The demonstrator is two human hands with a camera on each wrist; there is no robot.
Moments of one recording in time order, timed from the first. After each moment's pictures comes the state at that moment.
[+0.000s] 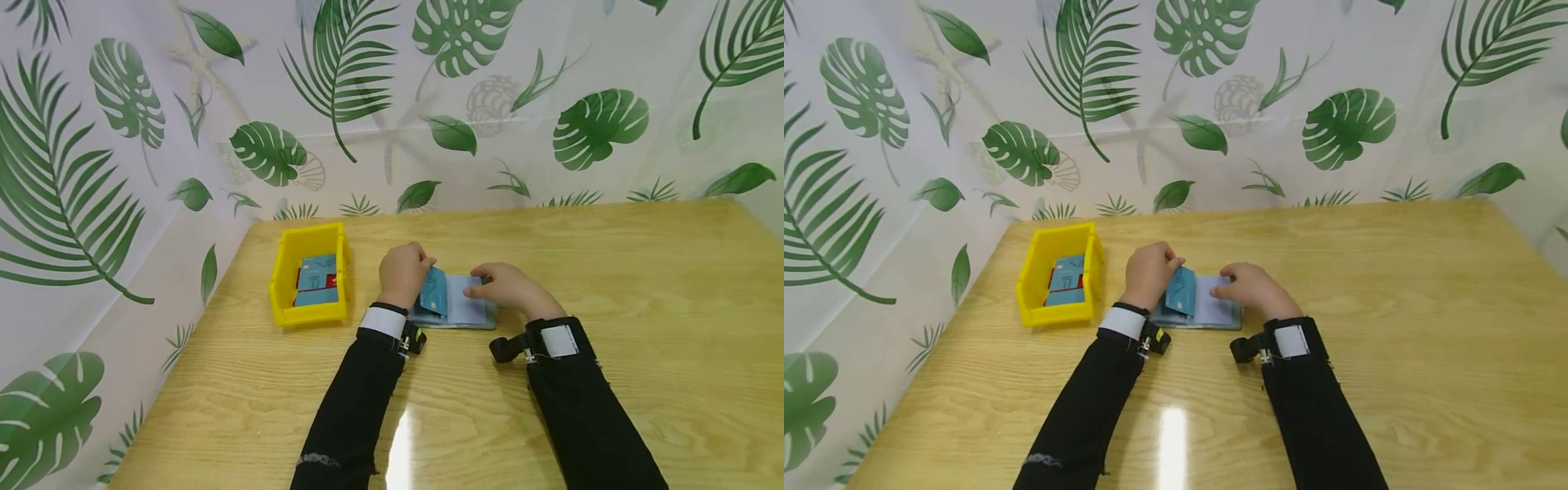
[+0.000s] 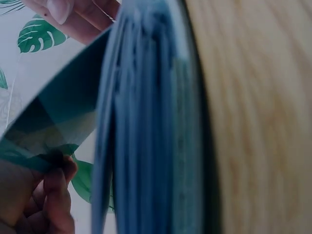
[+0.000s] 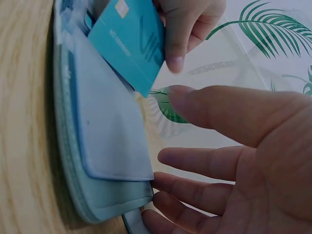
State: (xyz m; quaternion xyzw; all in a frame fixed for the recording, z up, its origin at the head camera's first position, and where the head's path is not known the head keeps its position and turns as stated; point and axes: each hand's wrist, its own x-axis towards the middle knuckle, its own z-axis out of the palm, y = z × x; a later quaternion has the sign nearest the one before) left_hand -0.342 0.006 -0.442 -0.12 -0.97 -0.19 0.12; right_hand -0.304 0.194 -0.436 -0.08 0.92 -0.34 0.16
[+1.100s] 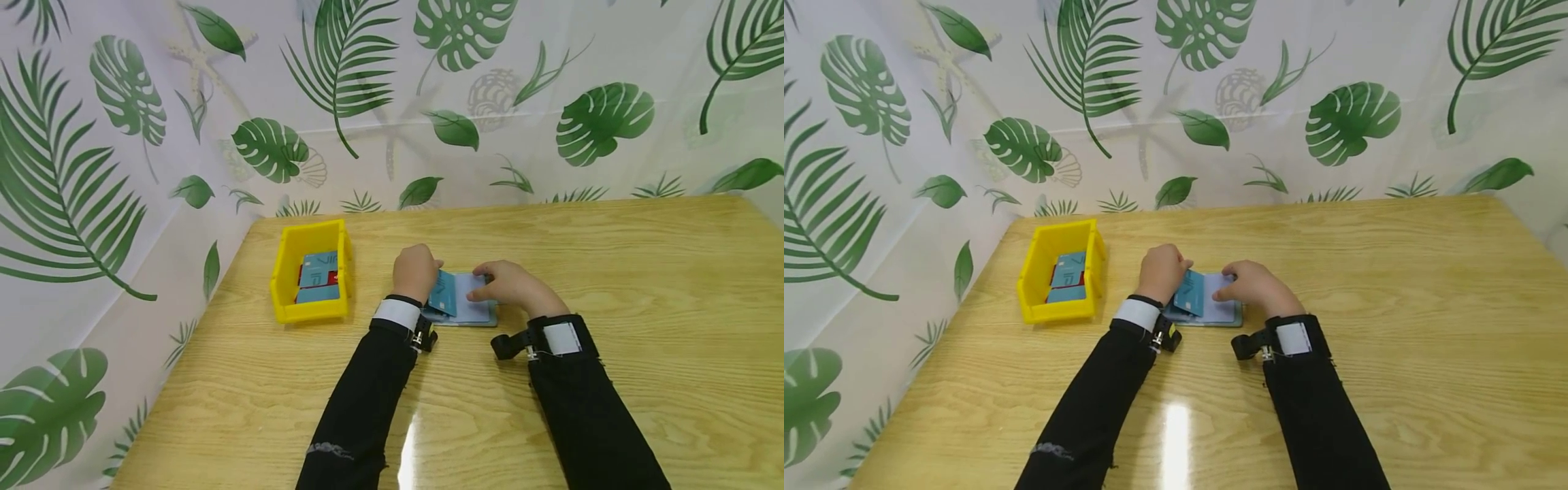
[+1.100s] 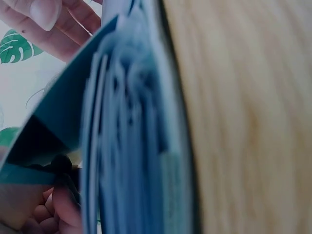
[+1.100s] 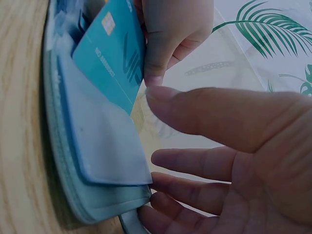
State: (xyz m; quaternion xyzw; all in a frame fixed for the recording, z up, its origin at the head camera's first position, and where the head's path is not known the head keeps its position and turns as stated) left_hand -0.342 0.025 -0.444 -0.07 -0.98 -0.16 0.05; right_hand -0.303 0.191 -0.434 -0.08 0.92 -0.35 0.18
